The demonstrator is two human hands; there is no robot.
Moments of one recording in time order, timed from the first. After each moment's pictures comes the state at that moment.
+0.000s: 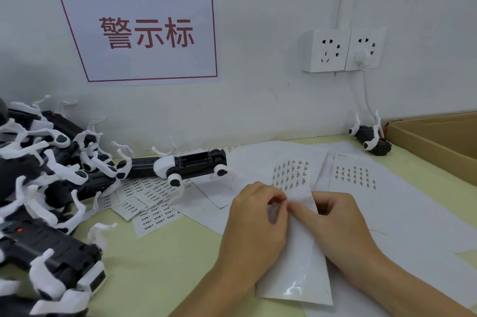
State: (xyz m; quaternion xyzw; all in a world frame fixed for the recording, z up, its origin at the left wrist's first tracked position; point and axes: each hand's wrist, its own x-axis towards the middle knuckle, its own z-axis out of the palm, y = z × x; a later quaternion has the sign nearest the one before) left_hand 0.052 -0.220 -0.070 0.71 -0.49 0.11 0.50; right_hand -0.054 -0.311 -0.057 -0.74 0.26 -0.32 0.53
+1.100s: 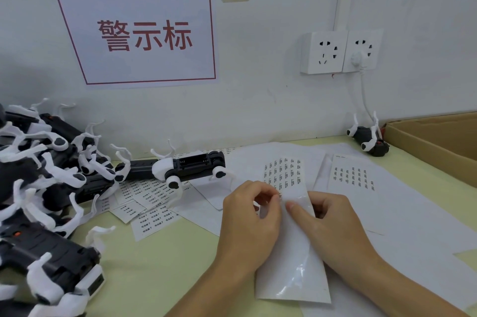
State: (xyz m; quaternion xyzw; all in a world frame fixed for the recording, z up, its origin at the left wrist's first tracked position) left_hand 0.058 -0.223 -0.067 0.69 -0.42 0.03 0.59; right_hand -0.052 -0.313 -0.060 -0.76 0.24 -0.32 0.52
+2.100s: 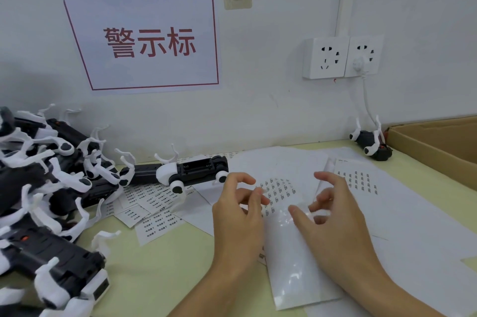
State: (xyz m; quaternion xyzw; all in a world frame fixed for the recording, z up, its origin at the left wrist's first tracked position) left_hand 0.061 -0.217 -0.062 0.68 -0.32 -0.03 0.66; right_hand -0.048 -0.311 -0.066 -0.75 0.32 -0.41 0.41
